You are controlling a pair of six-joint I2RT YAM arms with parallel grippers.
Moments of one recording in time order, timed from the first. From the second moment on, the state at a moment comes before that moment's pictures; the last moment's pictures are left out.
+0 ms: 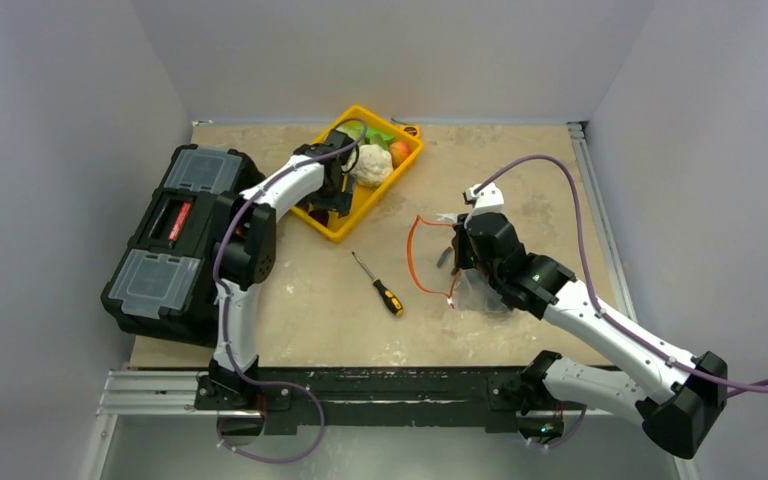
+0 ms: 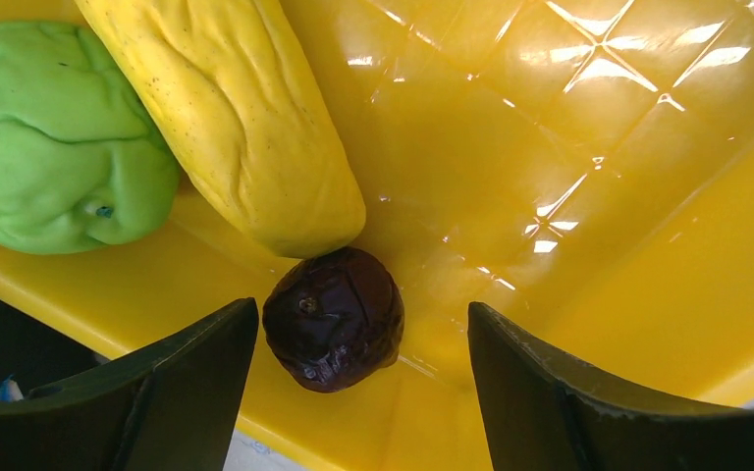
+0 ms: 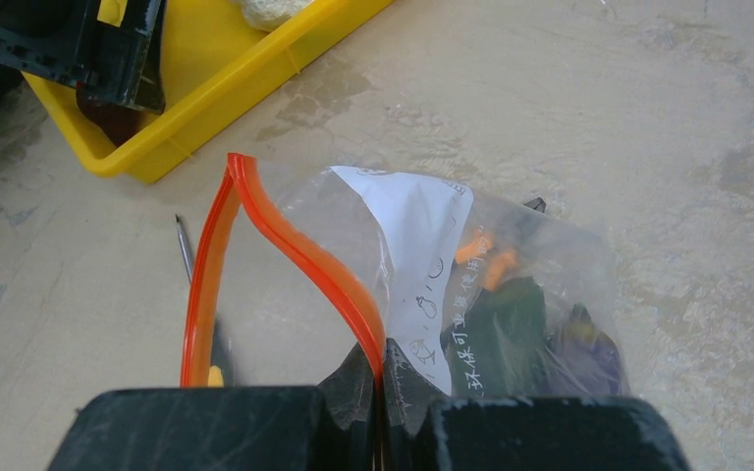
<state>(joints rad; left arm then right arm) -0.40 2.13 1.75 -0.83 -0.29 -0.23 0.75 1.00 0.86 -0.43 0.41 0.37</state>
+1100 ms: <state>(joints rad) -0.39 1.76 1.59 -0.82 0.00 -0.29 0.75 1.01 0.86 -0.43 0.41 0.37</state>
